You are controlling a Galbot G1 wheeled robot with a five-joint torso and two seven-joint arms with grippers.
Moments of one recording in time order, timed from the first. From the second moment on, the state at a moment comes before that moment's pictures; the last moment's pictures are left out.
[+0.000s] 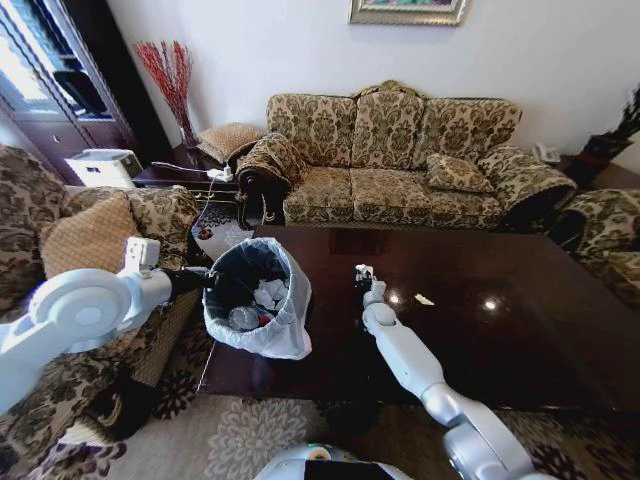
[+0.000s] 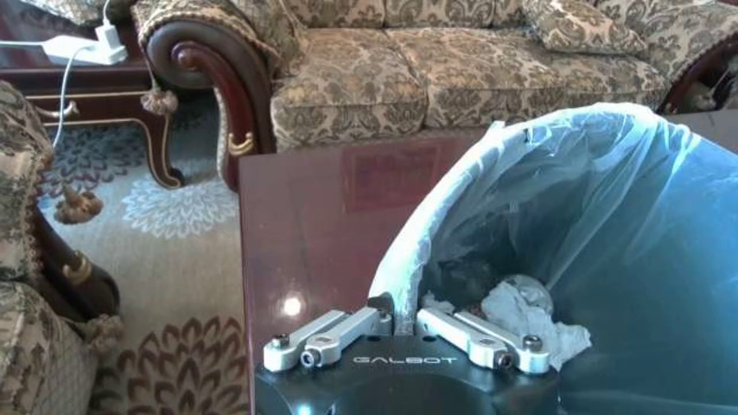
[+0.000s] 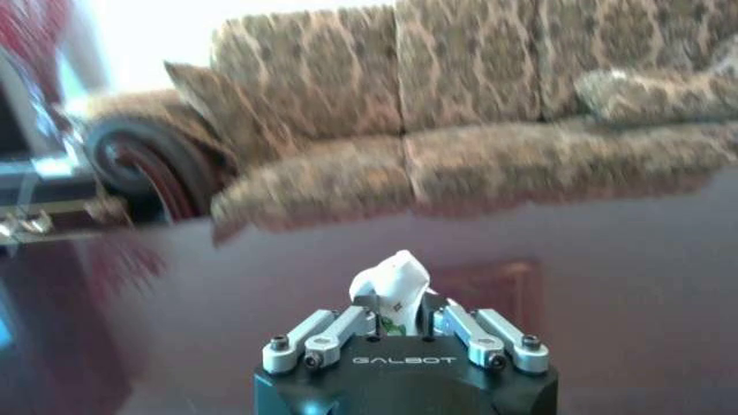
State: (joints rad) left arm 1.47 -0.24 -0.97 -2.28 -1.68 0.69 -0.41; right arm -0.63 1.35 0.05 1.09 0.53 0.04 0.24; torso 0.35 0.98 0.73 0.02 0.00
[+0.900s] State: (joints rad) left arm 1.48 -0.21 -0.97 -2.28 -1.70 0.69 -0.42; right arm -0.67 1.13 -0.25 2.22 0.83 -0.09 0.02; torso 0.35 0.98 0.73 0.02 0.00
